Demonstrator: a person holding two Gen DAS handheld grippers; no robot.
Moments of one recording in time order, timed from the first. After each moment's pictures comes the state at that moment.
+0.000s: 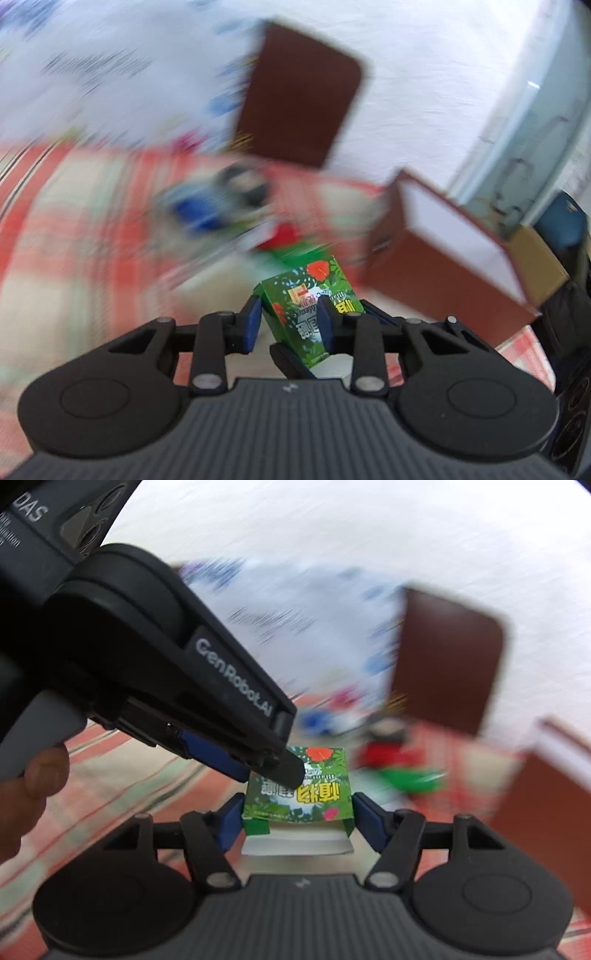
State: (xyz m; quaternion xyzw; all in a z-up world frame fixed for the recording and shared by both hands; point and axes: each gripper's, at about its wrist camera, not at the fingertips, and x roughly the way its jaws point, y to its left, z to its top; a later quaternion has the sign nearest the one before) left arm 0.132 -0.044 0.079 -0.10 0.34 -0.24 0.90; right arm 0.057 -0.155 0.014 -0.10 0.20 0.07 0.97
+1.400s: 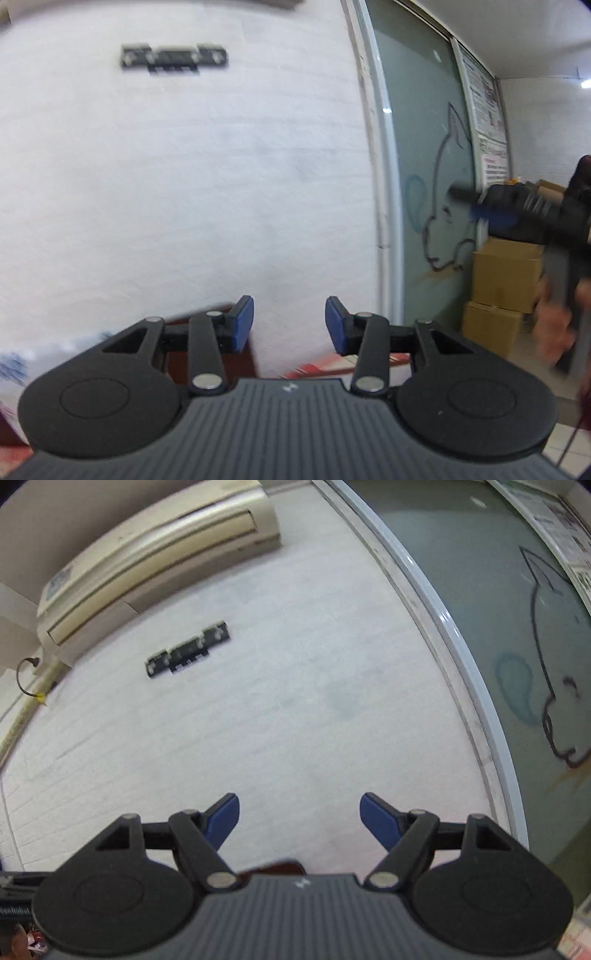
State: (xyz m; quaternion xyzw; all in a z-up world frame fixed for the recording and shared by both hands) left arm 0.018 -0.126 0.333 0.10 0.05 -0.28 0.95; right arm -0.047 -0.421 0.333 0.17 -0.07 0.00 0.98
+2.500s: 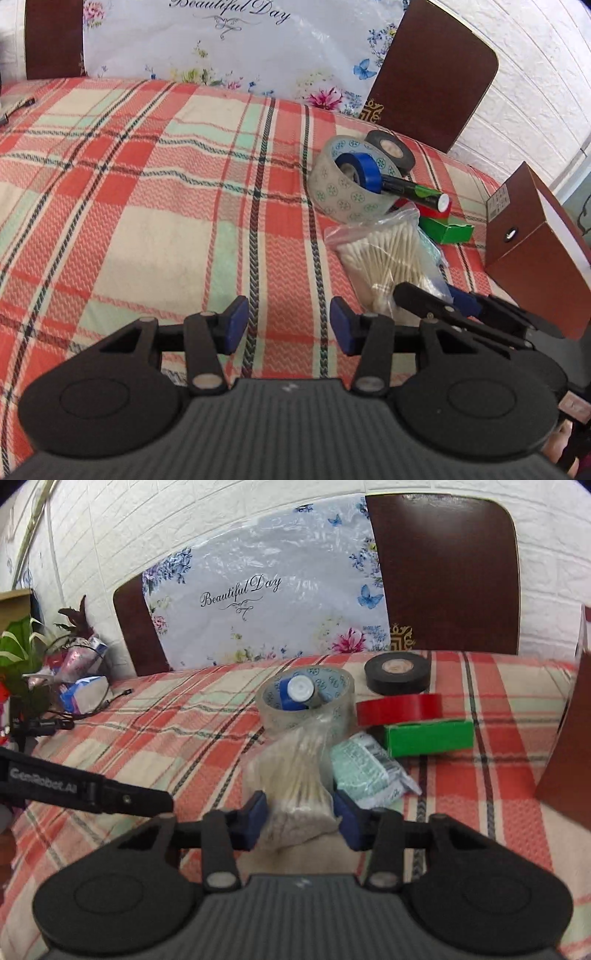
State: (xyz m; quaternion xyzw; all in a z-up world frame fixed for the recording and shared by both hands) left arm 0.138 0.045 0.029 -0.12 0.42 -0.09 0.89; right arm 0.124 -0.170 -0.012 0.06 0.32 0.19 0.93
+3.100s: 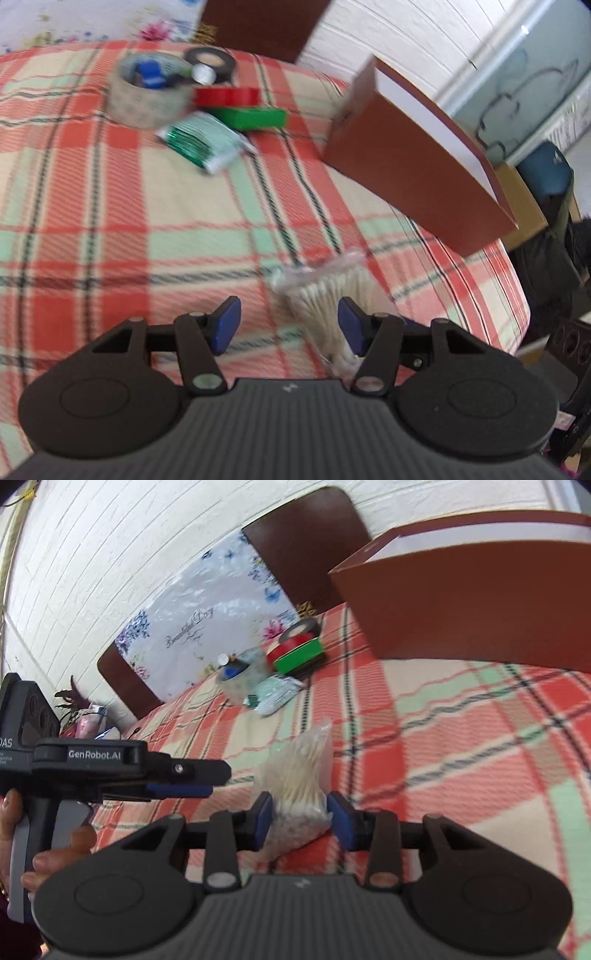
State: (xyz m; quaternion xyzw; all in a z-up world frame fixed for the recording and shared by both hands) left arm 0.078 -0.064 0.023 -0.09 0.47 -0.27 0.83; right arm -0.036 -0.274 -0.012 0.22 0.34 0.11 0.91
